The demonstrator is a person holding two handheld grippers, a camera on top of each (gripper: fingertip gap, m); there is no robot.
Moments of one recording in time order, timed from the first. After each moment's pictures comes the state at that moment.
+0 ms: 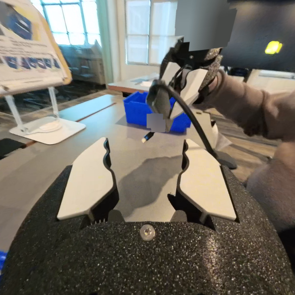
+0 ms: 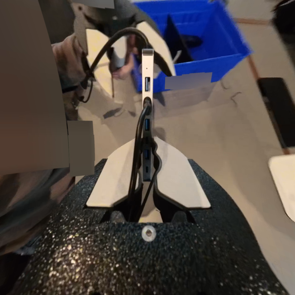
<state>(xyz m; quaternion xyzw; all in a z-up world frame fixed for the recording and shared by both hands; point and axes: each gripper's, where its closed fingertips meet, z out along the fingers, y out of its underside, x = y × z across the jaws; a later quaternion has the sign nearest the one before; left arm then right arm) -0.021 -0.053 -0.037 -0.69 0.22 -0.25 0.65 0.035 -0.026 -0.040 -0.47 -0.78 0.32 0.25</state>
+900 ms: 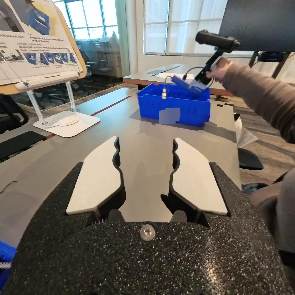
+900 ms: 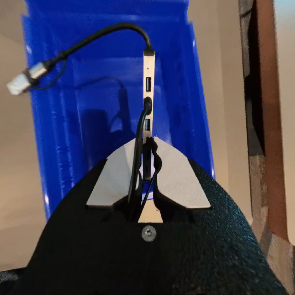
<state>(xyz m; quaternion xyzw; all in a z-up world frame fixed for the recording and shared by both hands) -0.019 -0.038 -0.051 -0.71 0.20 -0.19 0.65 0.363 0.248 -0.096 -0.91 -0.27 0.00 0.31</state>
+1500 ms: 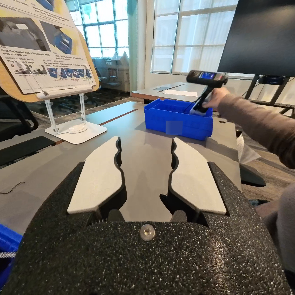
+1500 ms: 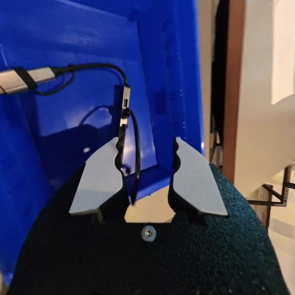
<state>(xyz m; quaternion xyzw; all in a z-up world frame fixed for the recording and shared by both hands) -0.032 -0.040 -0.034 -0.69 0.16 -0.19 0.68 0.376 0.253 -0.130 -0.90 -0.28 -0.20 0.27</state>
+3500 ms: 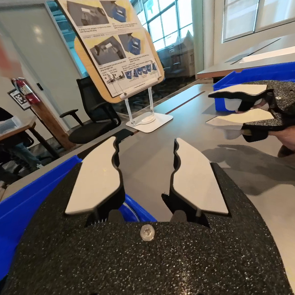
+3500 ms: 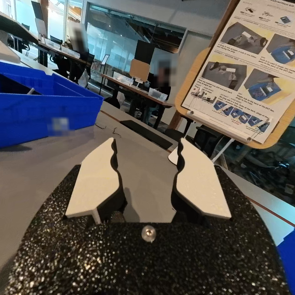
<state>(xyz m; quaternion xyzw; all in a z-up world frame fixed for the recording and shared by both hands) -0.116 -0.039 -0.041 -0.70 0.13 0.06 0.69 0.005 0.076 -0.074 -0.50 -0.45 0.26 0.69</state>
